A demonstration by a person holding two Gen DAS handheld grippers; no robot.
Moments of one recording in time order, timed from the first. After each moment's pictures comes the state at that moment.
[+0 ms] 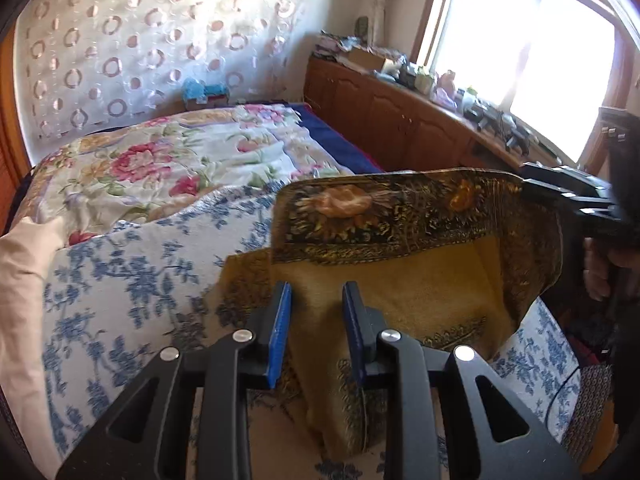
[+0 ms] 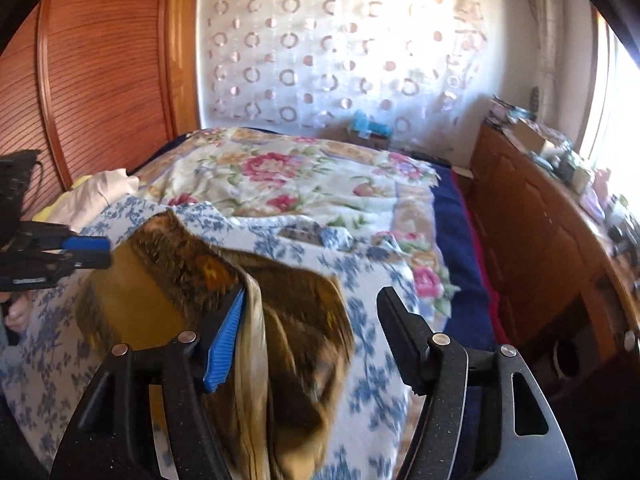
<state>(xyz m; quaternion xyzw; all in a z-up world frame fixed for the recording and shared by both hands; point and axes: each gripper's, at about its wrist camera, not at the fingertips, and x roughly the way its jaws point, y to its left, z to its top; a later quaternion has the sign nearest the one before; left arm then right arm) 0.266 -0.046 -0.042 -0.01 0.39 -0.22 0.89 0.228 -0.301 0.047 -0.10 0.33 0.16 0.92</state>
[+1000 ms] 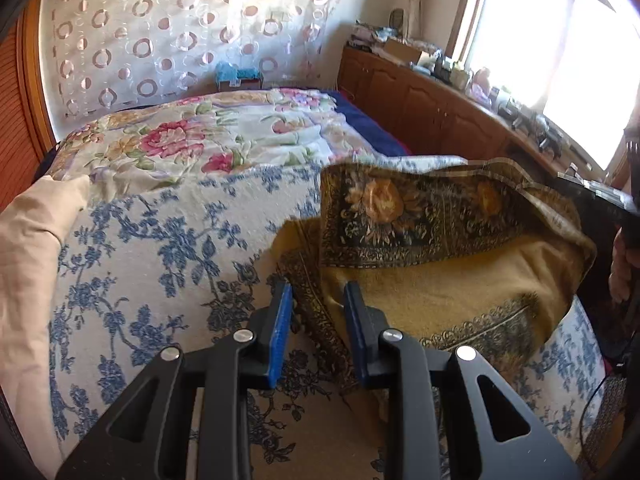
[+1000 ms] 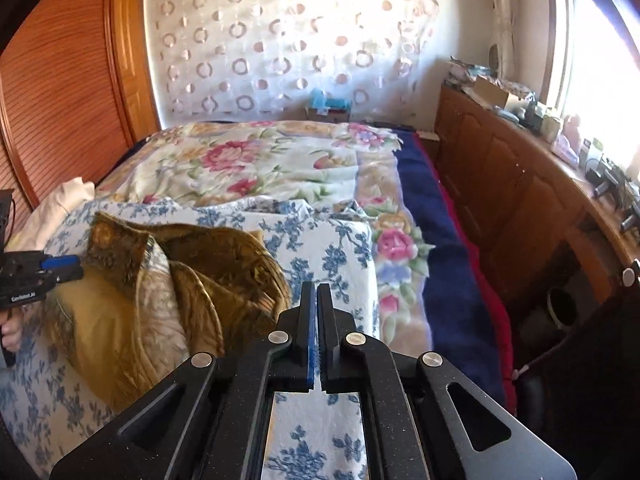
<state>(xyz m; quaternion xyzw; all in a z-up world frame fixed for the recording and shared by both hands) 0.264 -0.016 -0.067 -0.03 0.40 -0.17 0.90 0.247 -0.333 0.024 -0.05 0.35 0.11 0.93</state>
